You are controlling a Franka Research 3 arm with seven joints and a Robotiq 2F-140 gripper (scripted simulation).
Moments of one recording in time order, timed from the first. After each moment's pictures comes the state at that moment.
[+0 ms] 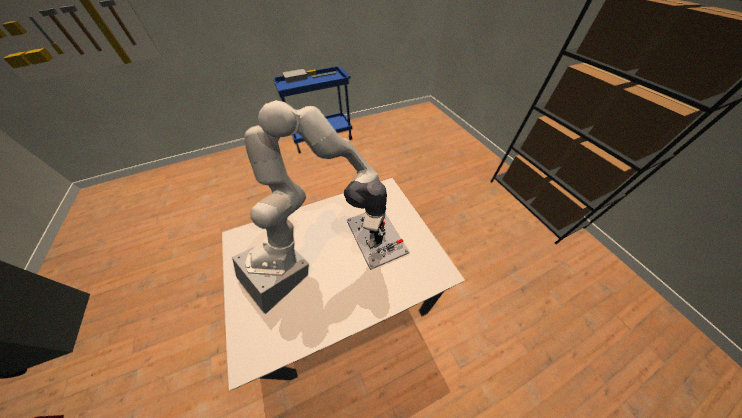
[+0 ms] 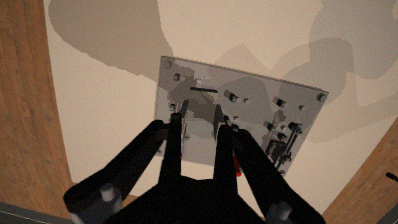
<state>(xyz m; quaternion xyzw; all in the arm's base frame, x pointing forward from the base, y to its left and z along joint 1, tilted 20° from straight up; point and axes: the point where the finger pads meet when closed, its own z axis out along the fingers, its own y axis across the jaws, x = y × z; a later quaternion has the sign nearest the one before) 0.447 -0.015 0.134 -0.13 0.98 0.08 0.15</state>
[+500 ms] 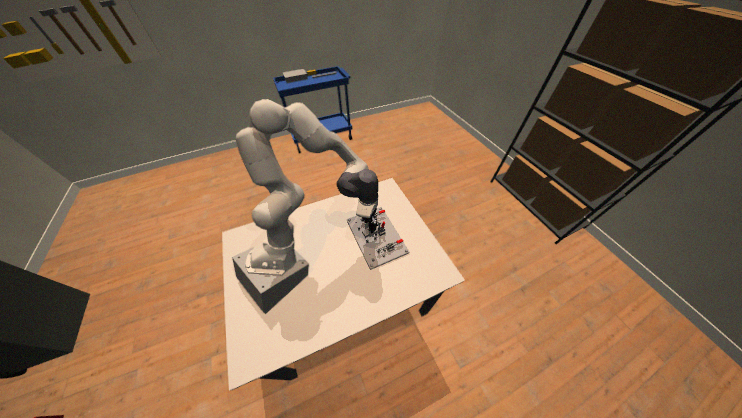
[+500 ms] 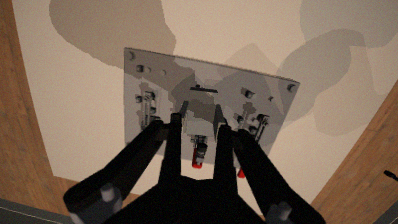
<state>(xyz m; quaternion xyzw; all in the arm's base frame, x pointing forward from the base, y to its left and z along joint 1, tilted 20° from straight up) 0.435 0.055 0.145 -0.13 0.98 0.08 0.16</state>
